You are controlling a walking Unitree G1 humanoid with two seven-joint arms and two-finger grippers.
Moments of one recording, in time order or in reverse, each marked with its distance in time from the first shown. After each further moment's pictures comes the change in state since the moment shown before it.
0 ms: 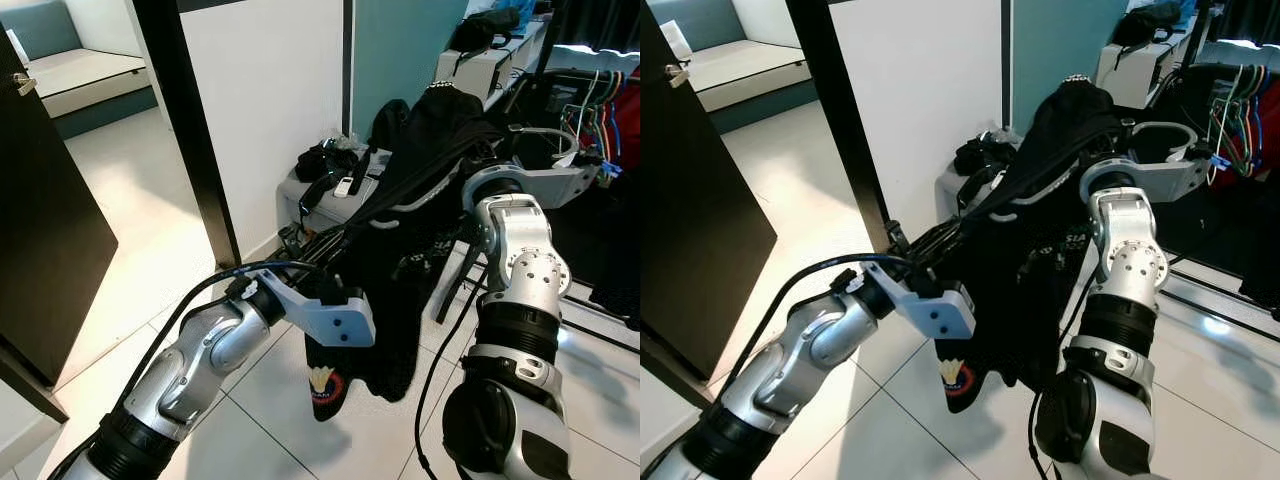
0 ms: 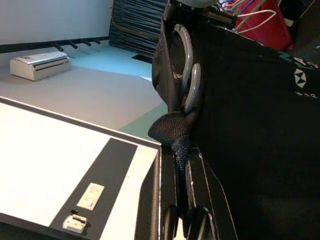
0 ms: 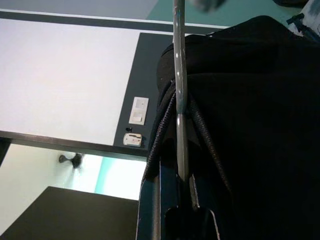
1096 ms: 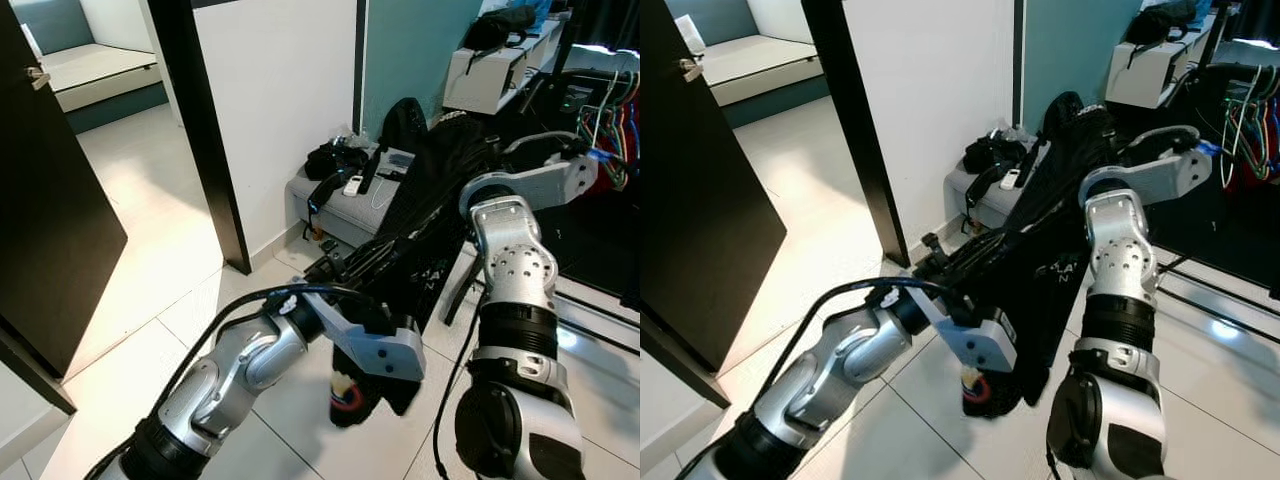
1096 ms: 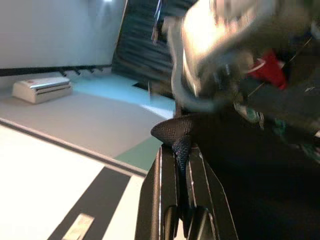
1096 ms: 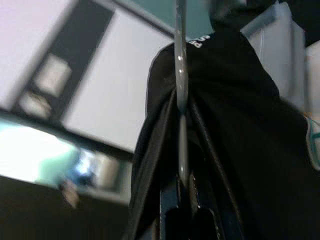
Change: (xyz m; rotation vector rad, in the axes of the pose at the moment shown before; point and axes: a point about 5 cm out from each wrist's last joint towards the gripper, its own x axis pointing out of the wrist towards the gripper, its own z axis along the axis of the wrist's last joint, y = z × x) left arm 0.021 -0.011 0.045 -0.079 -0.158 0.019; right arm 0.002 -0.027 -0.025 -0.528 0.091 -0.210
